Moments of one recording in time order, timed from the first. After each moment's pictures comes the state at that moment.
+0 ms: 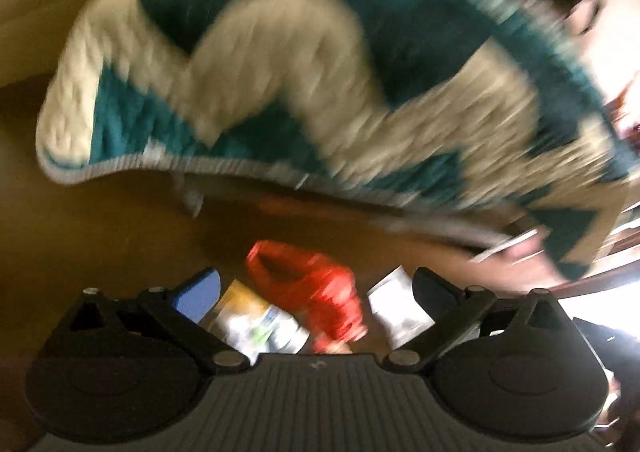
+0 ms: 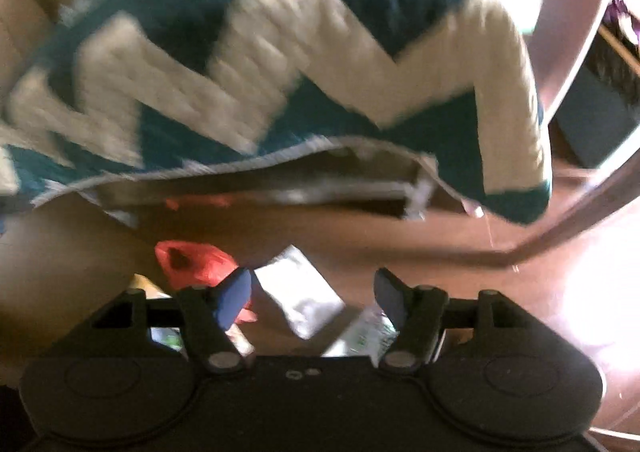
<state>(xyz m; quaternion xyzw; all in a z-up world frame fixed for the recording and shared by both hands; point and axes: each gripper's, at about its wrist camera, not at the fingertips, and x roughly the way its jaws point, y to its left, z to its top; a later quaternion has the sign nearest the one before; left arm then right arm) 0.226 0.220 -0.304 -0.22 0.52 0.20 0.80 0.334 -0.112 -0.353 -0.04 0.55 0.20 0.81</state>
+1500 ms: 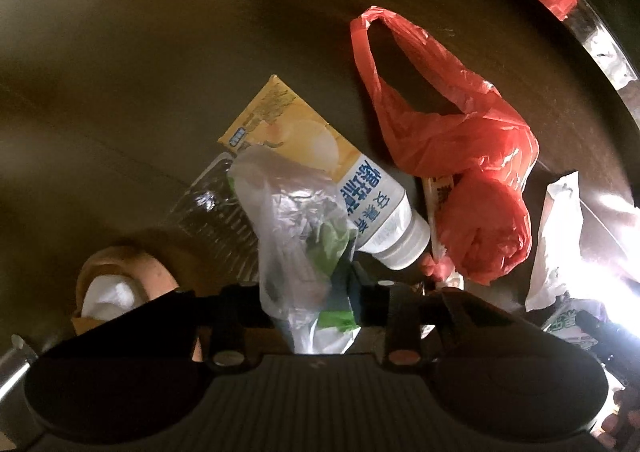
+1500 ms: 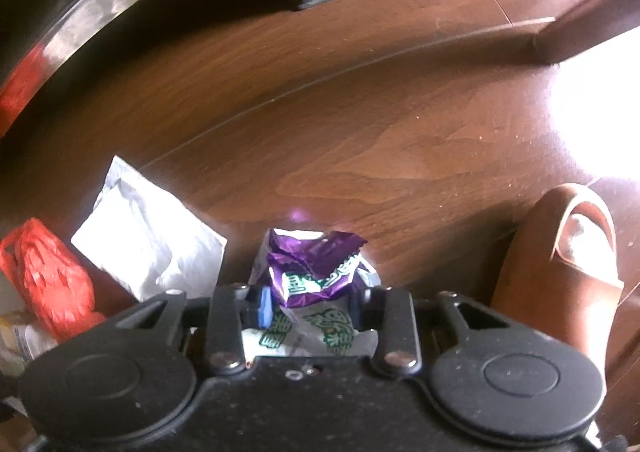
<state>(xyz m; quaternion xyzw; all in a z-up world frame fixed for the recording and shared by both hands) 0.225 0.254 -0.552 -0.35 0.69 0.27 0.57 0.393 -0.135 -0.575 0.01 0.73 0.05 0.68</state>
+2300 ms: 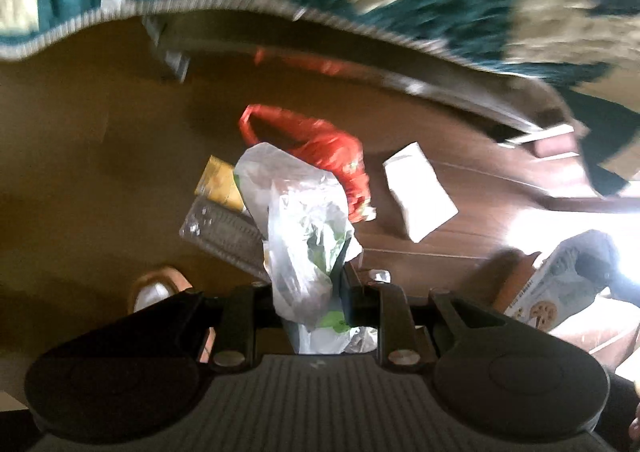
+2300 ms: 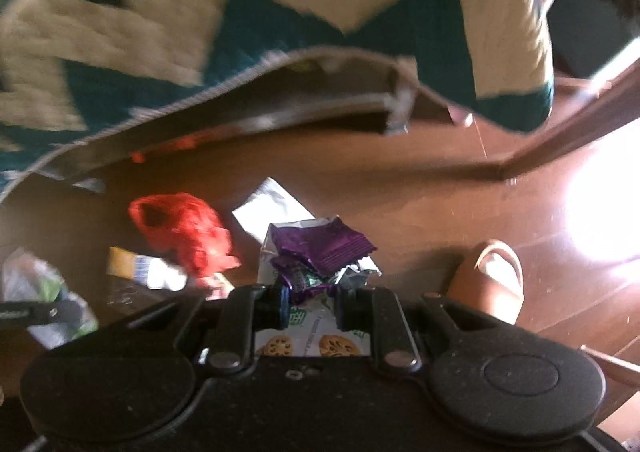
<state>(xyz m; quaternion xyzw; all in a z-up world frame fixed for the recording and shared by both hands) 0.222 0.186 -0.350 -0.24 0.64 0.16 0.71 0.322 -0.114 -0.334 -0.04 0.62 0.18 0.76</state>
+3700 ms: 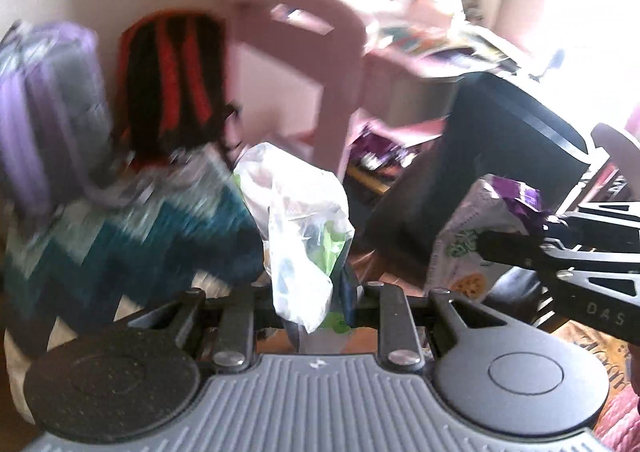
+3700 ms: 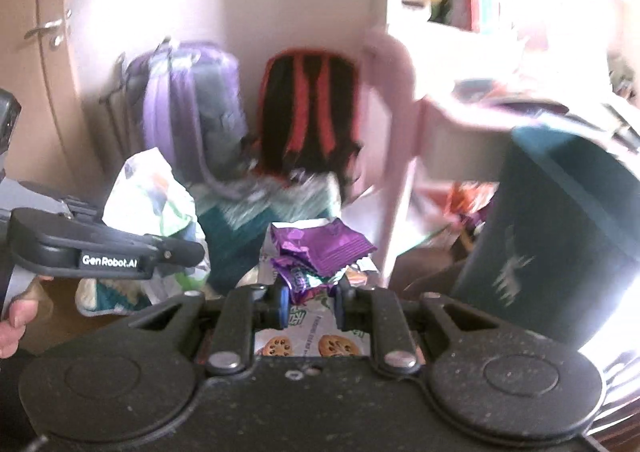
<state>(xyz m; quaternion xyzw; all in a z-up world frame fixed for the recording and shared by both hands) 0.236 -0.075 0.065 -0.02 0.36 -0.10 0.93 0.208 -0.289 0.054 -0.05 0.29 0.21 0.93</state>
